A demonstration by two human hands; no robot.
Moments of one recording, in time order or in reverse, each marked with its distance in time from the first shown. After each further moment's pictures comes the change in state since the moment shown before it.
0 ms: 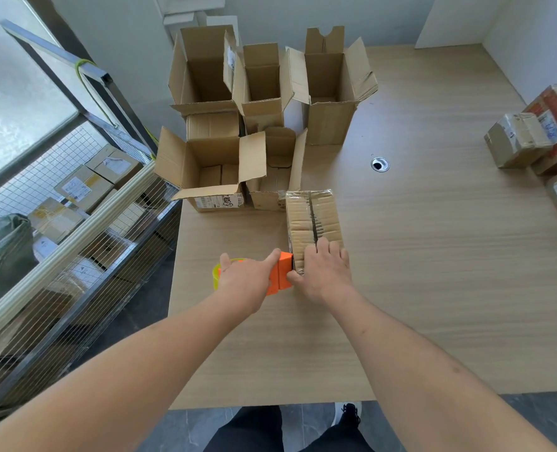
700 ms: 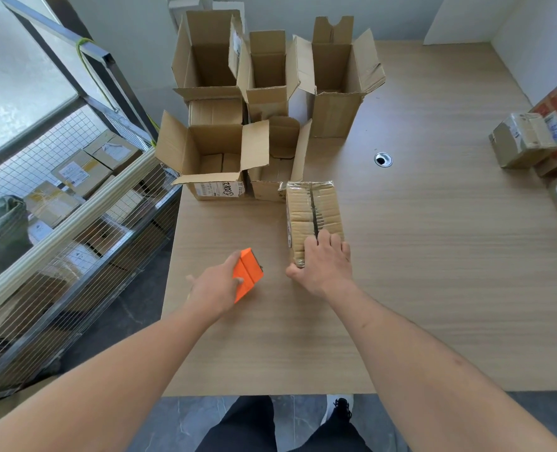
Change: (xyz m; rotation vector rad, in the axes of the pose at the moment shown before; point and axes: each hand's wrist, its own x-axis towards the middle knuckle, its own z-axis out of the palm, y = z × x) left_hand 0.004 -0.050 0.066 -0.450 0.054 -0.267; right_hand -0.001 0.000 0.005 -0.016 0.031 0.005
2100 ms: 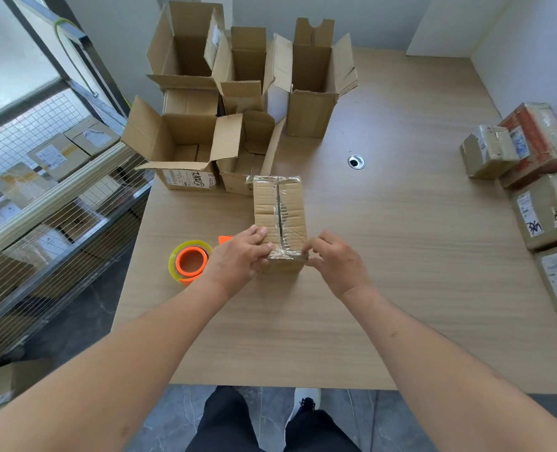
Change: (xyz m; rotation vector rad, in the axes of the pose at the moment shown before) left_hand 0.003 0.094 0.036 -0.064 0.465 0.741; right_hand -0.016 0.122 -0.002 0.356 0.240 -0.276
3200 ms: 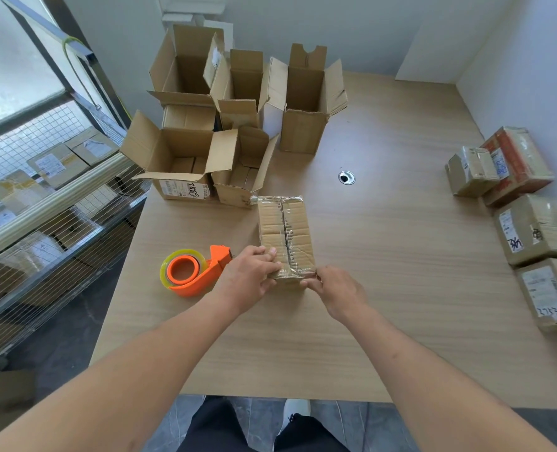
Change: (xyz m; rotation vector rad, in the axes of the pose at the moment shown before) left_hand 0.004 0.042 0.012 -0.017 -0.083 -0.045; right_hand -0.020 0.006 -0.025 -0.157 -0.369 0.328
